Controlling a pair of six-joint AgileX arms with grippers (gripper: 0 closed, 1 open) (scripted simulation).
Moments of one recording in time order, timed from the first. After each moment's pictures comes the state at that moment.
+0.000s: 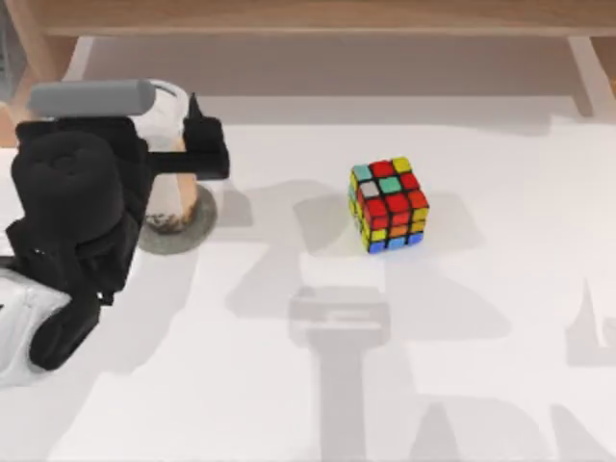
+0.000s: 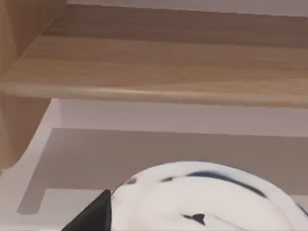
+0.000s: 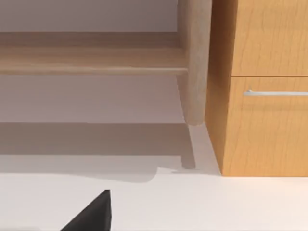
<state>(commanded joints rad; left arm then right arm) -0.46 1.58 0.53 0.92 -0.38 -0.10 0.00 0.00 0.00 0.00 0.00 0.00</state>
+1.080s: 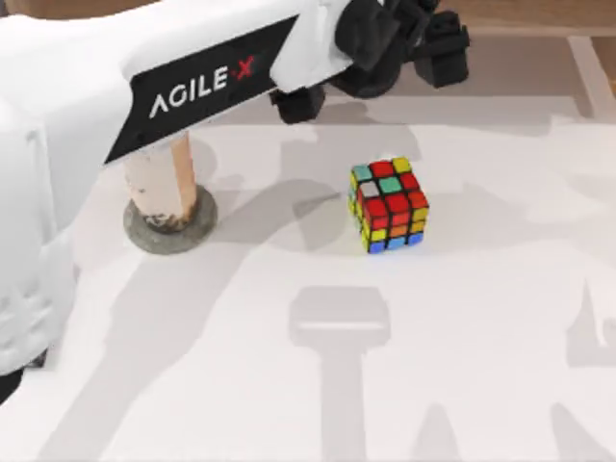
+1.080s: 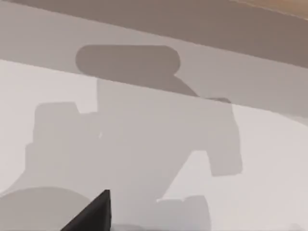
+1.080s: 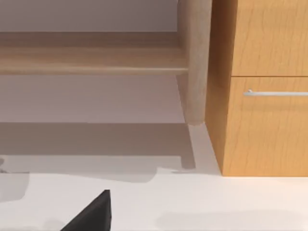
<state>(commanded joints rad) -0.74 2.20 1.93 -0.64 -0.35 -0.76 0.00 0.00 0.00 0.00 0.00 0.00</state>
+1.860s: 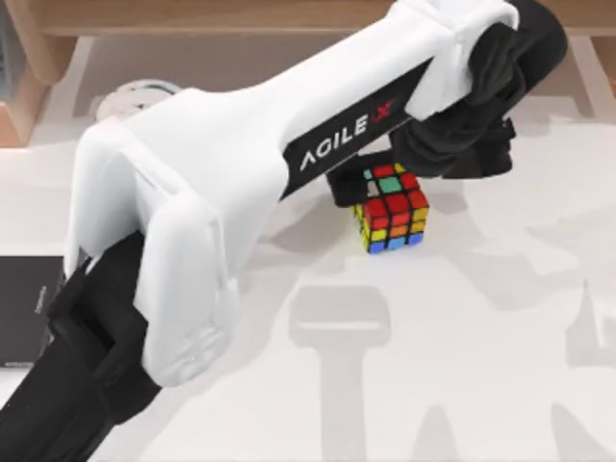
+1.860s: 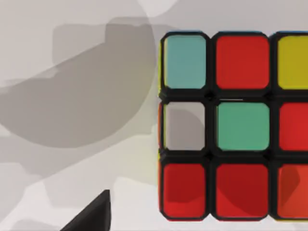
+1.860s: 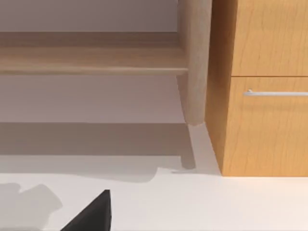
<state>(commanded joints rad) -0.87 2.56 2.51 -1.32 -0.35 -1.06 0.00 0.00 0.00 0.00 0.00 0.00</state>
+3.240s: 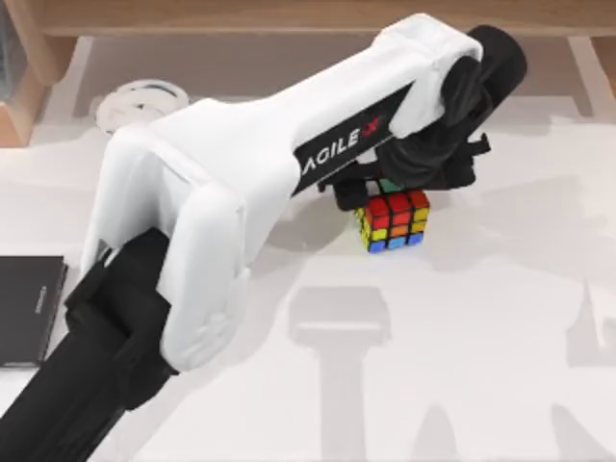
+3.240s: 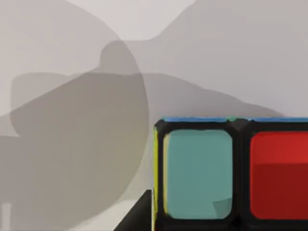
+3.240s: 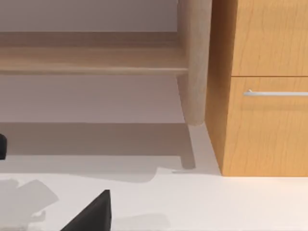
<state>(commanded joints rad) -0.80 2.67 2.50 -1.18 -0.33 -0.99 0.00 0.00 0.00 0.00 0.00 0.00</state>
